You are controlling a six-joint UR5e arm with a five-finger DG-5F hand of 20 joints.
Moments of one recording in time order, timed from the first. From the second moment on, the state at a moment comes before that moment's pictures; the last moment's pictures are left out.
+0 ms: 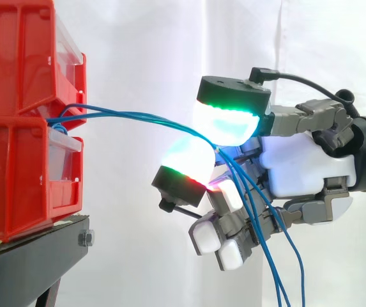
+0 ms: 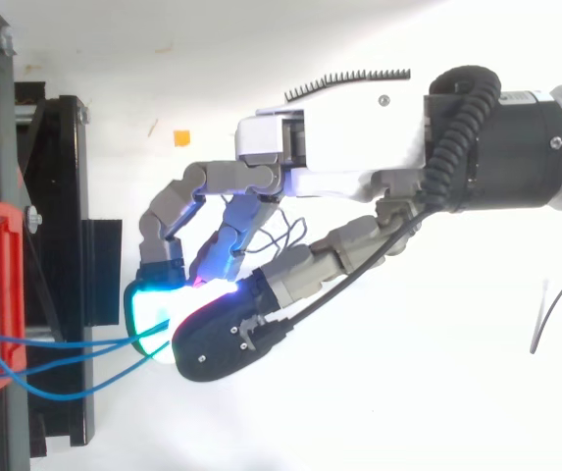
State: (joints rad) arm 0.06 -2.29 -1.11 -2.96 -1.59 -0.05
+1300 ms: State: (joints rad) arm 0.06 -2.29 -1.11 -2.97 -1.59 -0.05
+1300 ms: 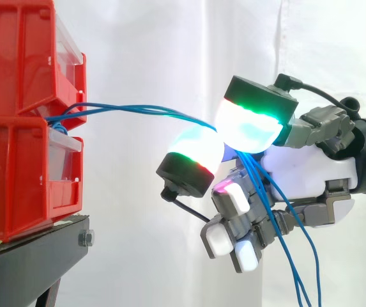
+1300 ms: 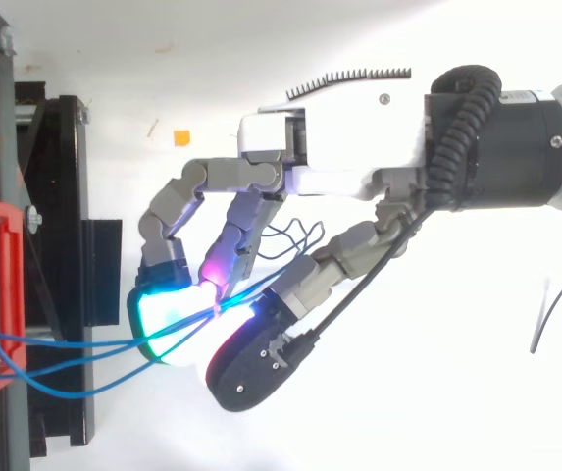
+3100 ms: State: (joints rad) arm 0.07 -2.29 -1.11 -2.99 -1.58 -0.04
